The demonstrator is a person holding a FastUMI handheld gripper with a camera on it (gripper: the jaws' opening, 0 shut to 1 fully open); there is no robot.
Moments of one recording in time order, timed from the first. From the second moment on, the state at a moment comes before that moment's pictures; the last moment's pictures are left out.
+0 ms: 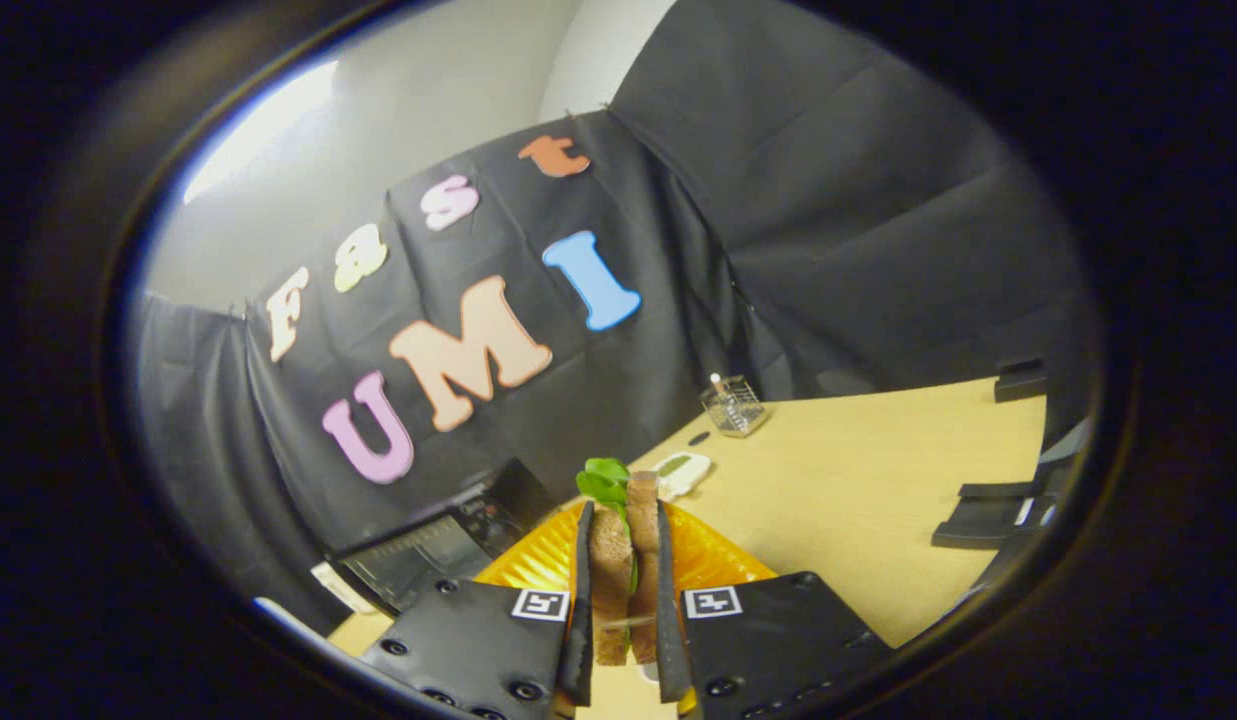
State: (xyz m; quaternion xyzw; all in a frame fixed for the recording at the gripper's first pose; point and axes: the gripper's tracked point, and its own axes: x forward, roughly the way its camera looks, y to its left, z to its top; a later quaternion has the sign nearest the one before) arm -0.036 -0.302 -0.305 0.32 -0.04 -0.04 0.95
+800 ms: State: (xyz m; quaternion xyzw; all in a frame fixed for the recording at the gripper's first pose) arm -0.003 -0.078 -0.361 0.64 0.04 -0.02 0.77
